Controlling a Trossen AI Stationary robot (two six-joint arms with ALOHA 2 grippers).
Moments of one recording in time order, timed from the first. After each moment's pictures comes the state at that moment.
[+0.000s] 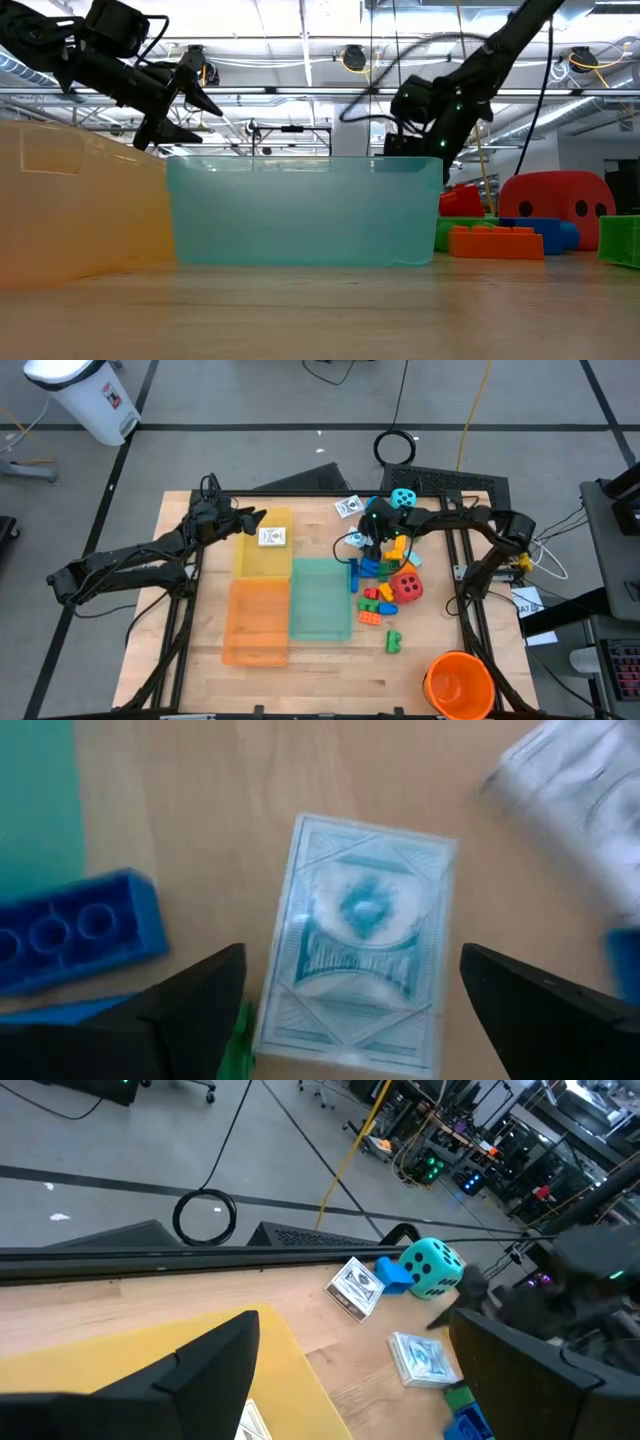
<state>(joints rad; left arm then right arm) 0.59 0.83 0.35 0.25 -0.10 -0.65 -0.52 1.65 0.84 -0.17 -0.11 -0.26</state>
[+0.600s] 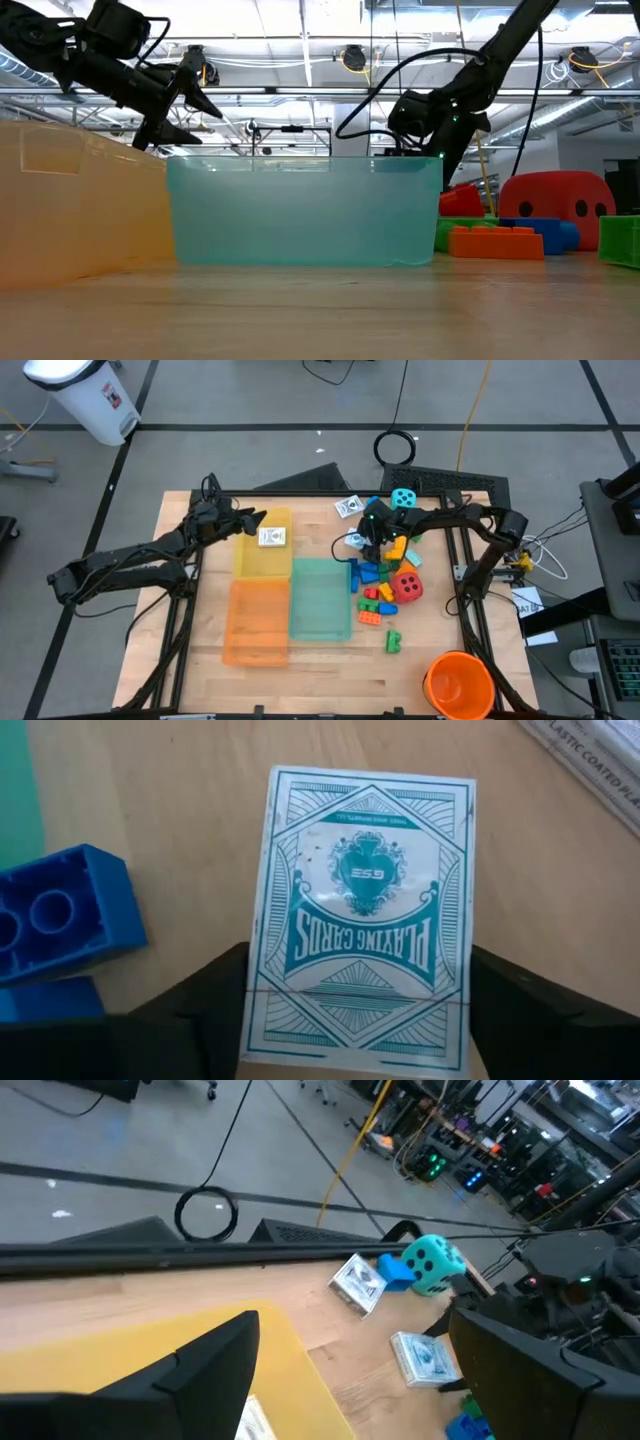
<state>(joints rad) 0.59 0.84 0.35 0.24 -0.10 -0.65 -0.53 1.70 0.85 -0.25 -0.08 -0.25</state>
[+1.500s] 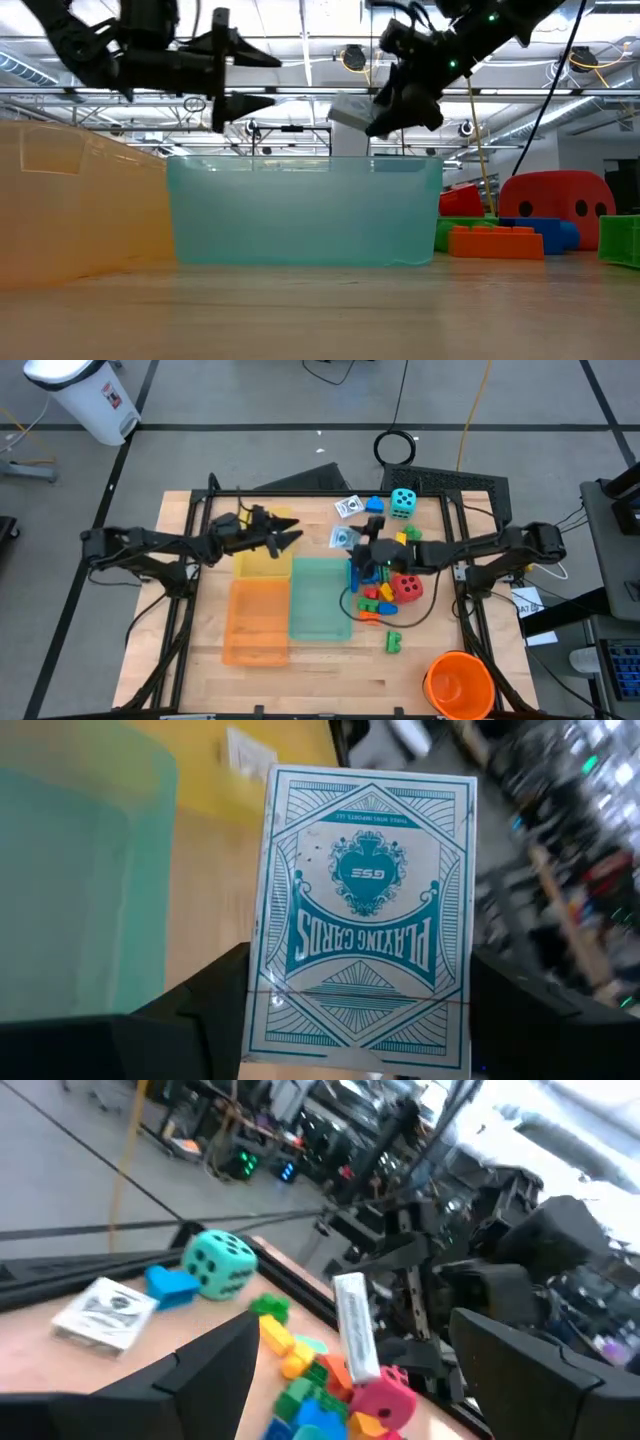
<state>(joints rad) 0.32 1.29 0.46 0.89 0.08 -0.56 -0.02 1.39 0.82 0.07 0.59 -0.54</state>
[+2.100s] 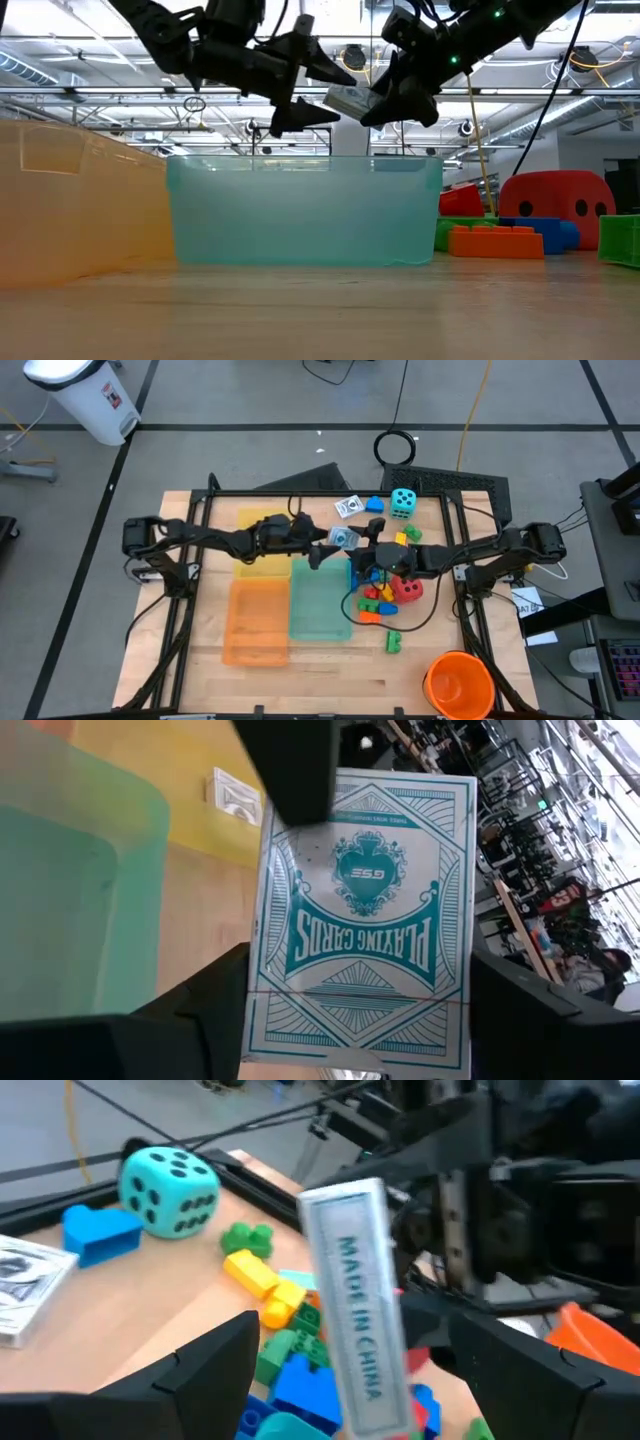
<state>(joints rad) 0.21 1.63 0.86 0.59 0.05 -0.47 0.02 1.38 0.78 0.22 0.63 -0.61</state>
